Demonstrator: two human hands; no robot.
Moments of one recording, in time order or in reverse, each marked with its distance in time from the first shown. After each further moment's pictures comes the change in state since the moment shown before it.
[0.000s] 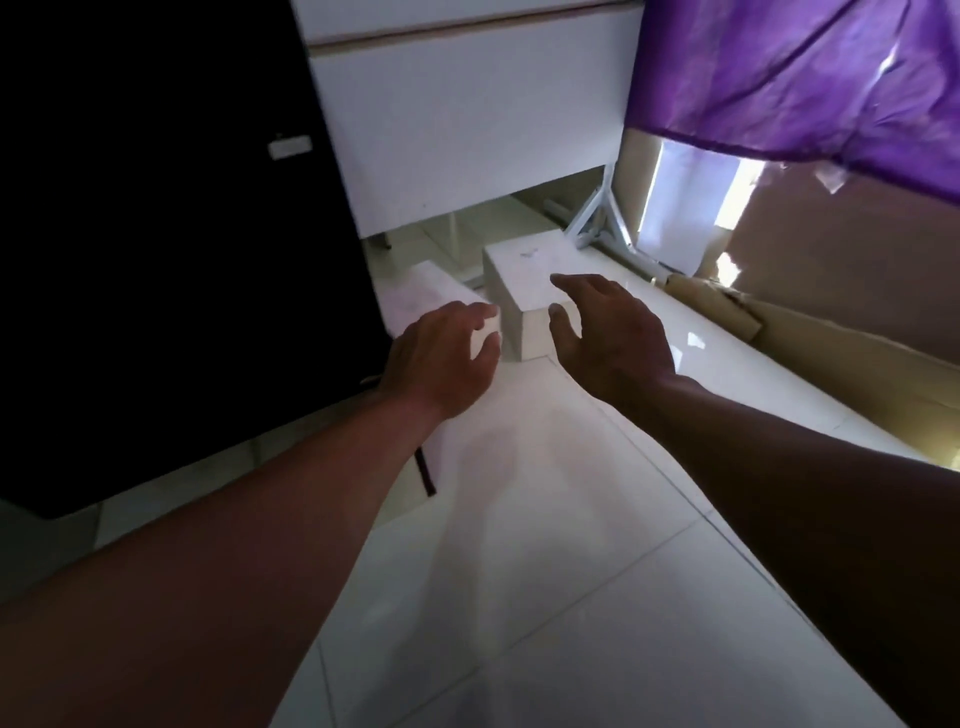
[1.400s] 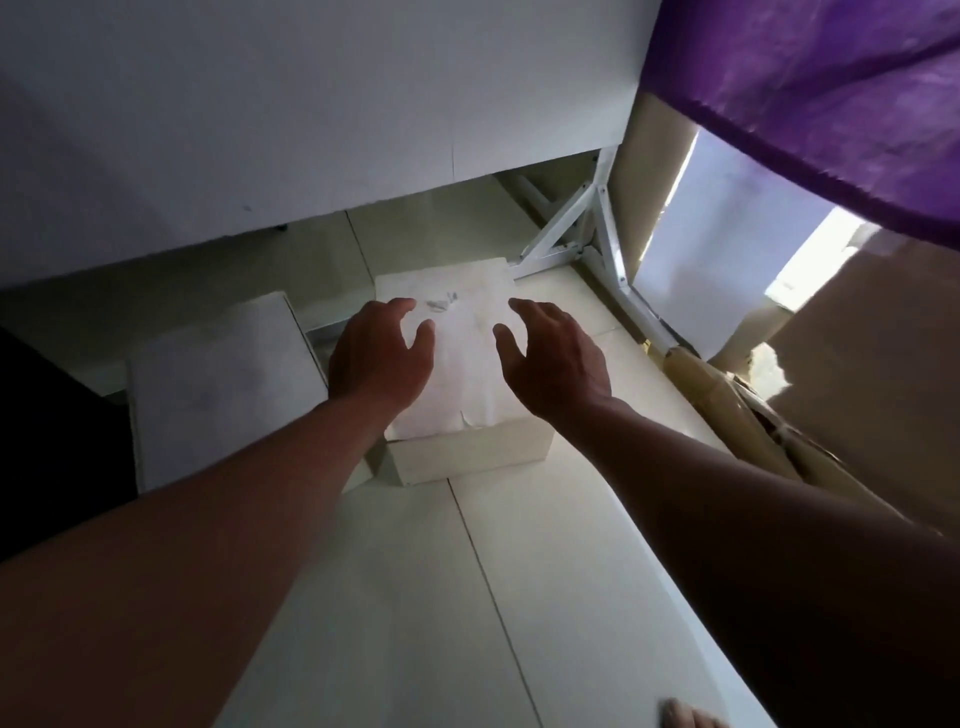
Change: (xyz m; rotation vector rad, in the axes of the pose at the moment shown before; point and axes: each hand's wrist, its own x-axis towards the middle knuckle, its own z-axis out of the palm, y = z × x) left_hand 0.353 -0.064 0.287 0.019 0.006 -0.501; right_hand 0.295 0.302 0.210 0.040 -0.243 0.092
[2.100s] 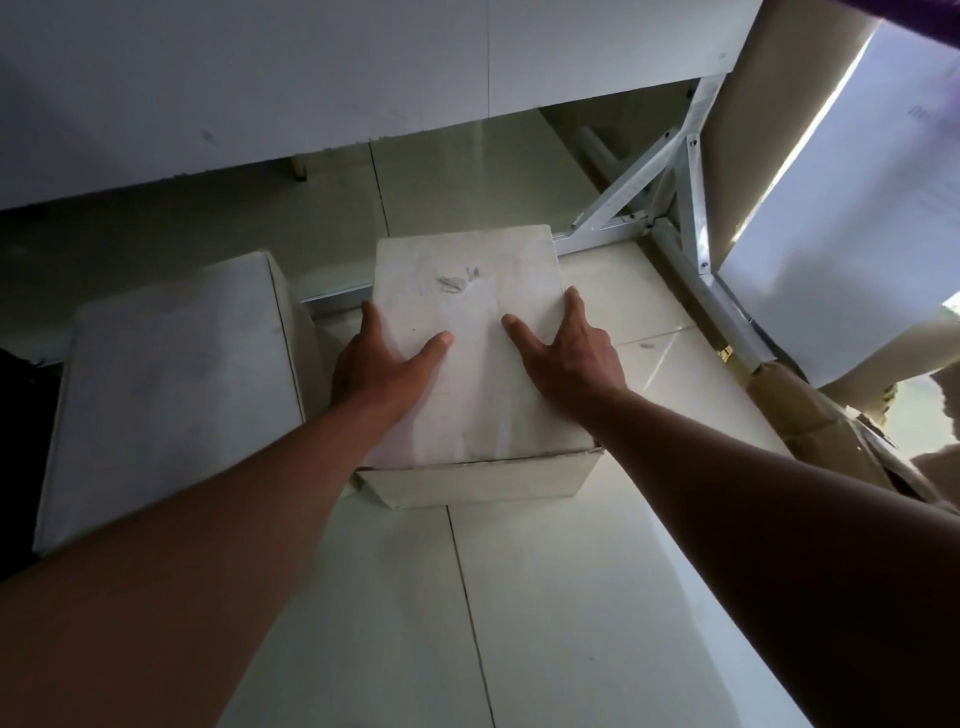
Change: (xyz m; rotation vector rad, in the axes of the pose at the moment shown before) left_hand 0.051 -0.060 0.104 -0.196 -0.087 -0.430; right_hand 0.079 0.070 0.108 0.191 -0.279 0.315
